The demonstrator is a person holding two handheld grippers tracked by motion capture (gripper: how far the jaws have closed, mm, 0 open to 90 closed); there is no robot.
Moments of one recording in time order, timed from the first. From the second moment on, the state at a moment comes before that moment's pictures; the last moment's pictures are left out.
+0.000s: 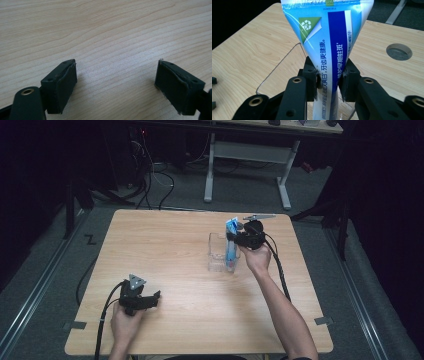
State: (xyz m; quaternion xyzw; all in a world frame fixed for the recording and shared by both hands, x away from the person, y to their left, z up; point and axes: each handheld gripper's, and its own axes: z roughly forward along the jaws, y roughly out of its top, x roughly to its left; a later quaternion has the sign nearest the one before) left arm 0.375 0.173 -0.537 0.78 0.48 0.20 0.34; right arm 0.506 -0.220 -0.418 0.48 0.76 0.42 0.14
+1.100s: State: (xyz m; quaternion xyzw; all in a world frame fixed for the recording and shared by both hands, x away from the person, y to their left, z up) left arm 0.375 0.173 -0.537 0.78 0.48 0.20 0.34; right arm 0.492 -0.235 -0.420 0.47 0.76 0.40 0.18
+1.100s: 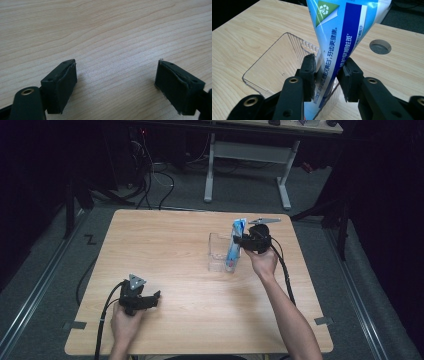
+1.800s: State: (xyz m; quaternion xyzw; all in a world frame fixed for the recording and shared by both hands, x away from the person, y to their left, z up) left arm 0.375 0.173 -0.537 0.78 0.48 0.20 0.34; right arm 0.464 -0.258 -0.403 0.47 0.75 0.42 0.21
